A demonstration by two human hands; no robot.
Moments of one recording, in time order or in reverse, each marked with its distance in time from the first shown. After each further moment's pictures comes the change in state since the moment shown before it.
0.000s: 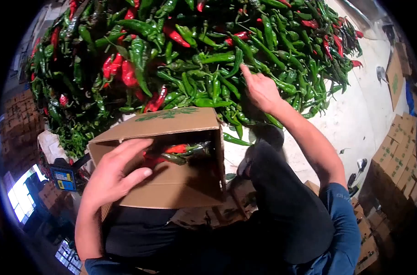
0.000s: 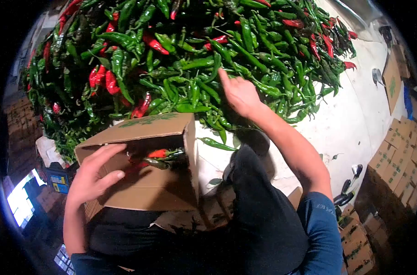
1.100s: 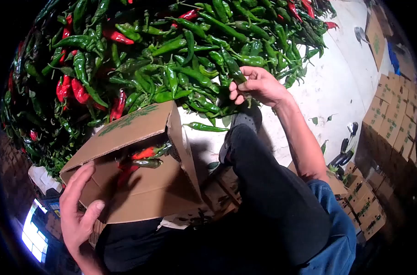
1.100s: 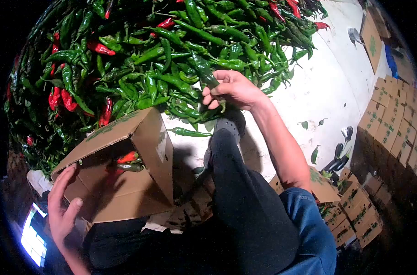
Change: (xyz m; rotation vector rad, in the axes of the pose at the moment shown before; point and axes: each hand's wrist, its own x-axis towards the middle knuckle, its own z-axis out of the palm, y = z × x) left_hand -0.019 0.012 -0.008 0.032 0.081 -0.058; right_hand -0.088 0.037 -0.033 1.955 -0.241 0.456
